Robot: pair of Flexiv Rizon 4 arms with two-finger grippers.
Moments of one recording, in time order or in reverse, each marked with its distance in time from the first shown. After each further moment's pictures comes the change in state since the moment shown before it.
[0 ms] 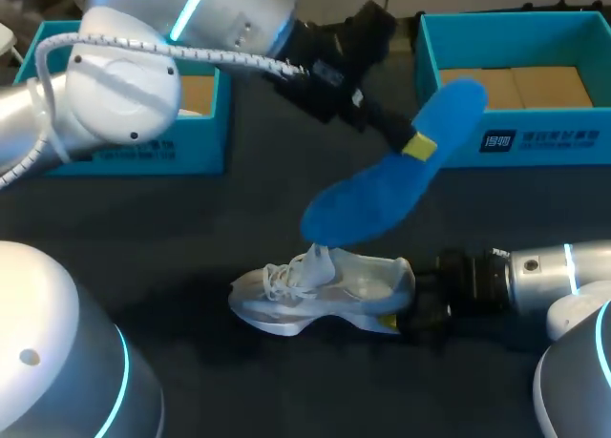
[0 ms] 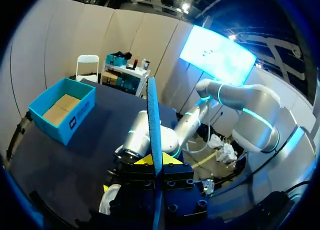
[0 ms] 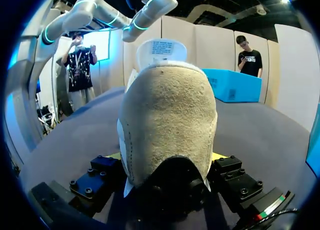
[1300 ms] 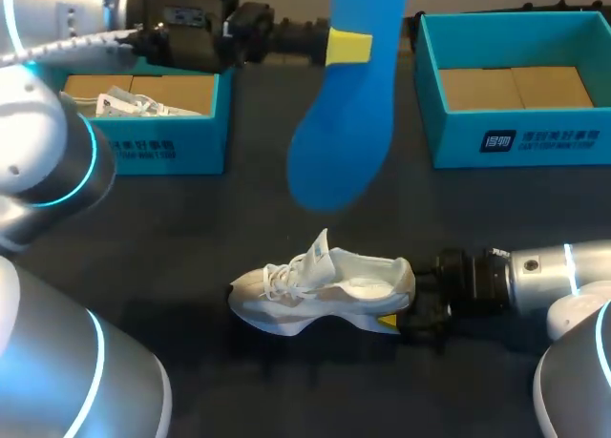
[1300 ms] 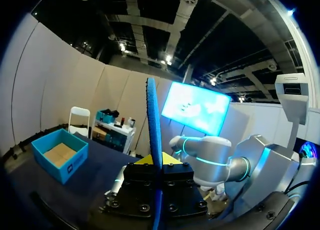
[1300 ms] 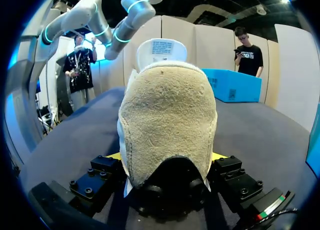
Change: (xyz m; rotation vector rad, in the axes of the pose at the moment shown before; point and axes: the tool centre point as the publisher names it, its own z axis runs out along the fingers) left arm 0.084 -0.055 -0.130 0.495 0.108 0.085; right arm 0.000 0.000 0.000 0.000 0.000 0.000
